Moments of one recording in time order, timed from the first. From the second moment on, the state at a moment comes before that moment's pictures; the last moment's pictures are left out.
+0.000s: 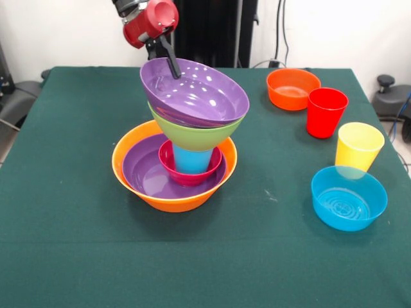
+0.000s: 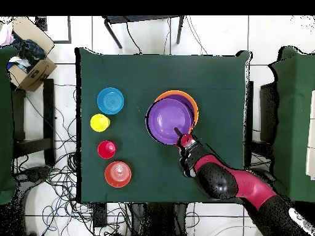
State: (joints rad) arm -1.24 -0.61 0.81 2.21 -0.42 -0.02 2.29
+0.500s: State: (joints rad) arm -1.26 -0.71 0.84 2.21 -0.37 0.07 2.29
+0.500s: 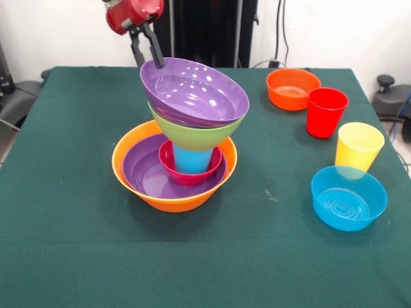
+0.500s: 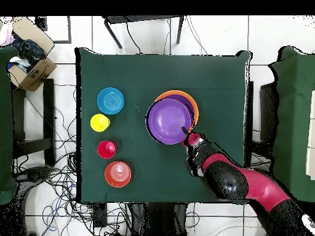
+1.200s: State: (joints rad) arm -1.31 -0.81 0.89 2.21 -0.30 0.18 2.29
